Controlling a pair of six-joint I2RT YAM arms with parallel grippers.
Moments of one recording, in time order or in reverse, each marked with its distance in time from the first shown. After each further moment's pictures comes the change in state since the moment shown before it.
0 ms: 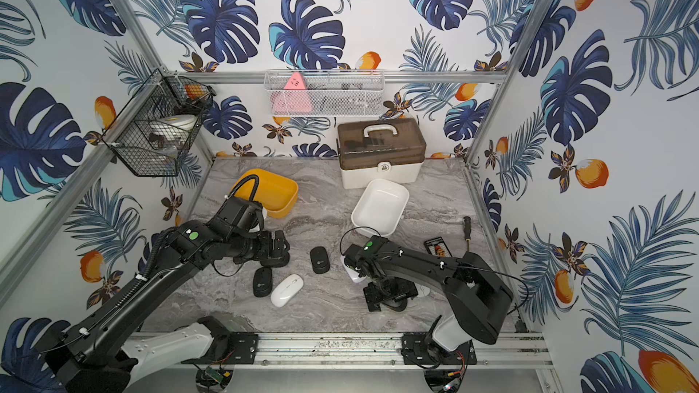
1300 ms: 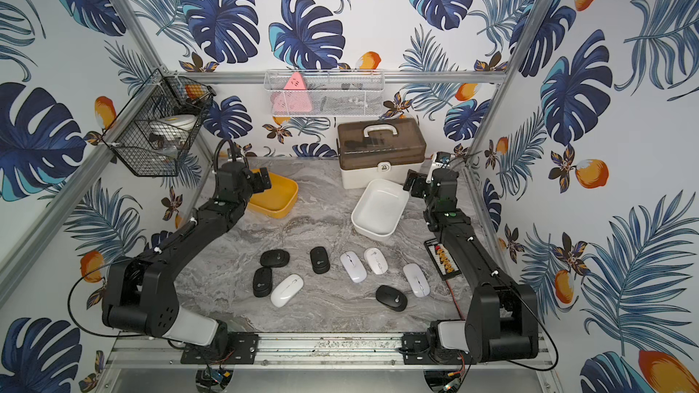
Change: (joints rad) left arm 0.337 0.402 0.002 1.017 -0.352 0.372; right arm -0.810 -0.205 0.077 1.238 -0.071 -0.411
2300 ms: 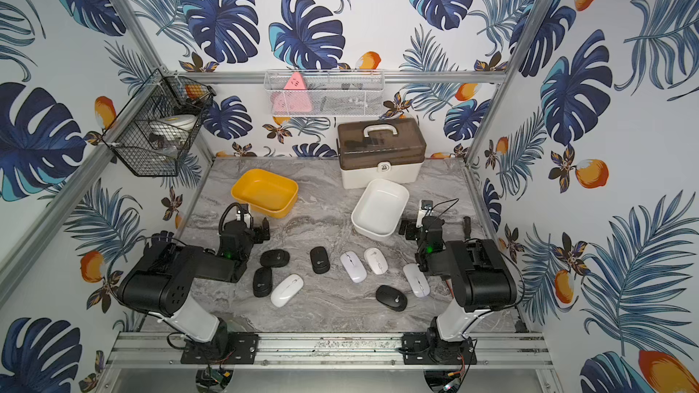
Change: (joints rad) left arm 0.078 0.143 -0.780 0.962 0.025 0.244; right arm -0.043 0.318 -0.597 0.897 0.026 -0.172
